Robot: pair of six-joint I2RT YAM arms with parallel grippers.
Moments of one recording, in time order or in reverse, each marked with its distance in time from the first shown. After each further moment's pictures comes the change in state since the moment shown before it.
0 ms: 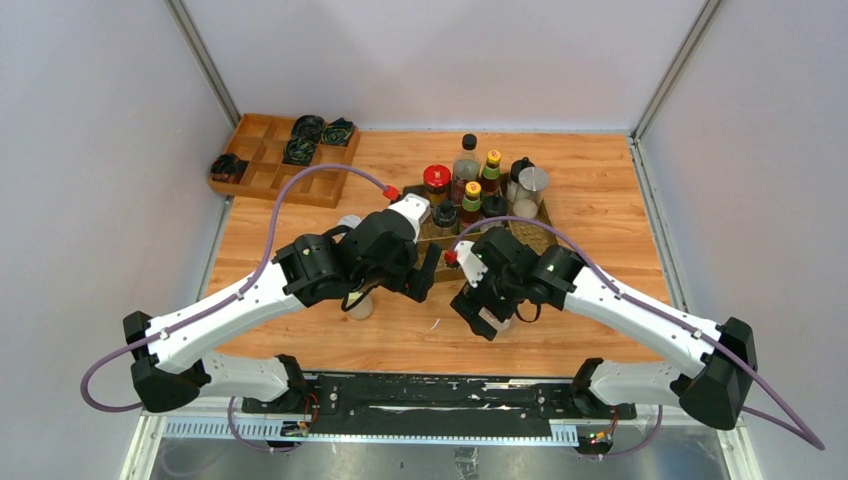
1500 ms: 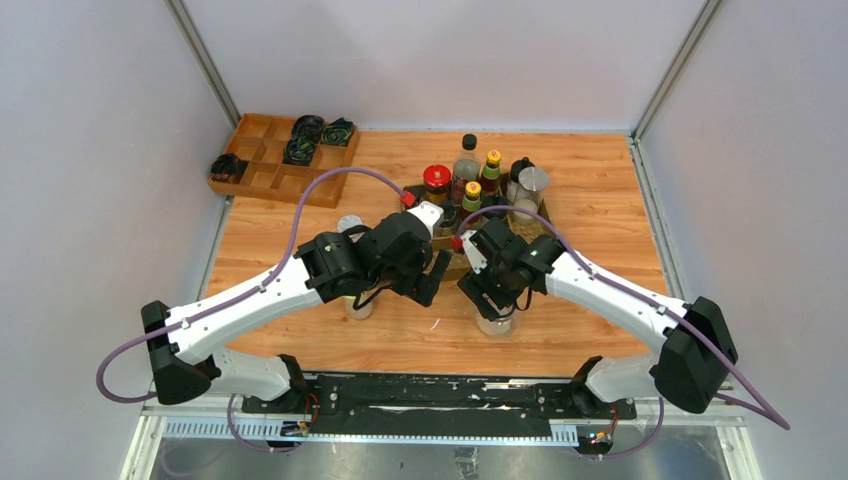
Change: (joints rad) left arm 0.000 0.073 -0.008 0.000 0.036 0.027; right arm -0.117 0.139 -0.030 0.060 0.100 0.019
